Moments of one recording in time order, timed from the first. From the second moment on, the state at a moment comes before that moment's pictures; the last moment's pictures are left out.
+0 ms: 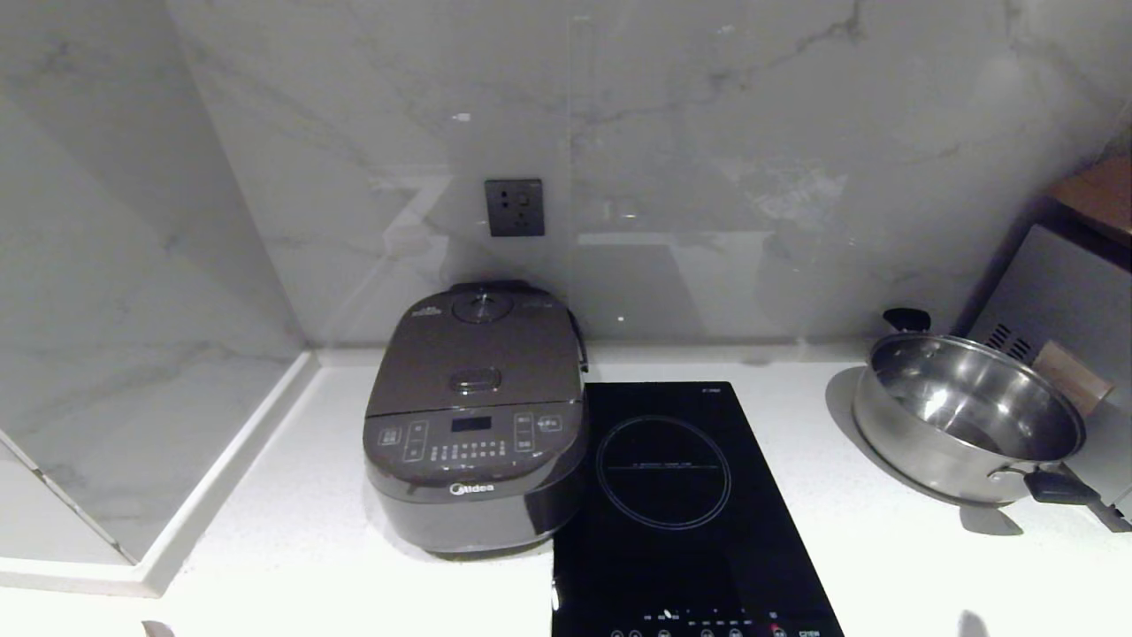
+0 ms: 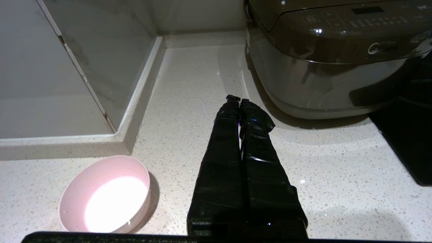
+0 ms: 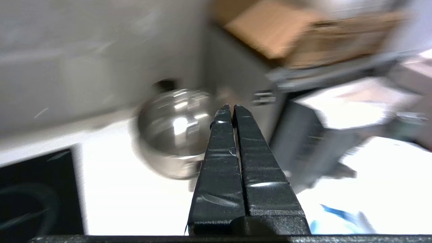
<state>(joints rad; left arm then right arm) 0.00 0.00 0.00 0.01 -0.04 0.07 -0.02 0.59 -0.74 0.10 -0.53 -0.10</state>
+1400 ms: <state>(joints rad) 0.00 0.00 0.00 0.01 -0.04 0.06 0.01 0.10 -0.63 0.33 -0.20 -0.19</state>
